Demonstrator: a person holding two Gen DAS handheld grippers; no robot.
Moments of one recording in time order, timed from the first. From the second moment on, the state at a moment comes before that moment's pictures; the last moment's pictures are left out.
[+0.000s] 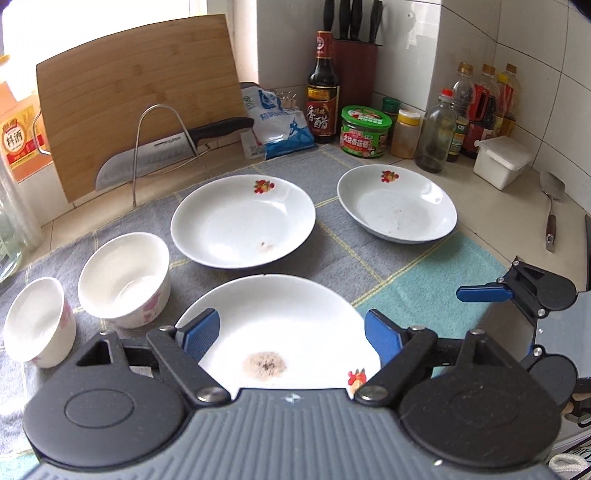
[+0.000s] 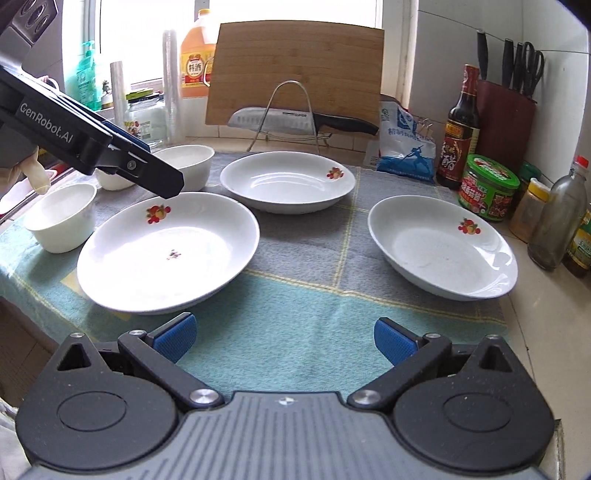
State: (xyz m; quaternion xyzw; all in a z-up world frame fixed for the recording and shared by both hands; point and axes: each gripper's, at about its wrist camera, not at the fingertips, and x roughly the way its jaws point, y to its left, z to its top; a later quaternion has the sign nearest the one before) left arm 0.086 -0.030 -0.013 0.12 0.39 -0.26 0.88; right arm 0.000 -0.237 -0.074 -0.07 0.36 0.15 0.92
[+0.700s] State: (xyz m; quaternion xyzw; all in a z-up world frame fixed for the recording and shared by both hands) left arm 0.112 0.019 -0.025 0.13 0.43 -0.21 0.87; right arm 0.019 -0.155 -0.120 -0.11 0.34 0.26 0.90
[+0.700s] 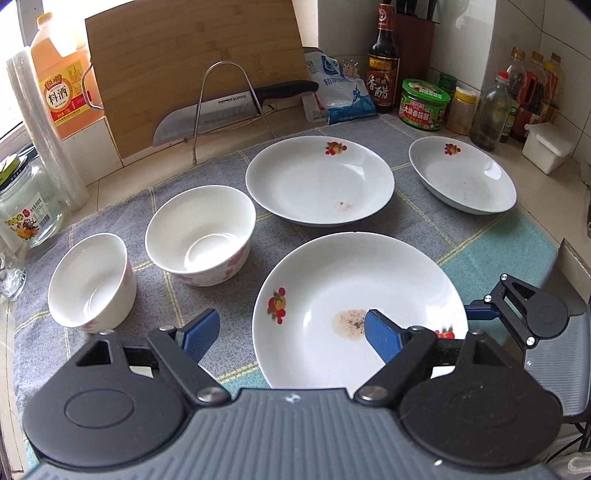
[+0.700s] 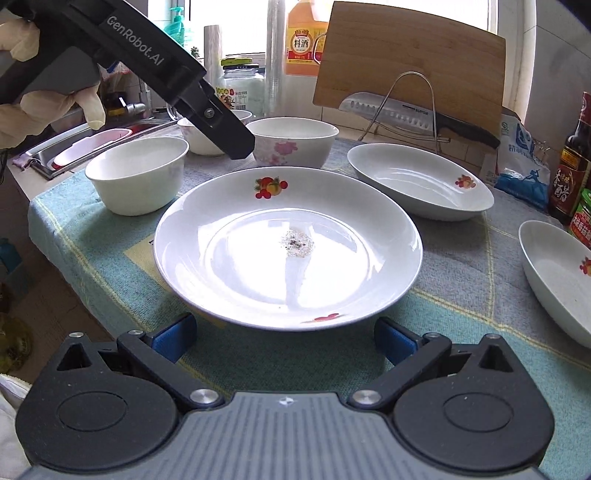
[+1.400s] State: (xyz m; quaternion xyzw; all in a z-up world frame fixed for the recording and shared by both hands) left arm 0.193 -0.005 -0.067 0.13 0.54 -0.28 0.78; right arm 0.012 -0.162 -0.132 -0.09 0.28 0.29 0.91
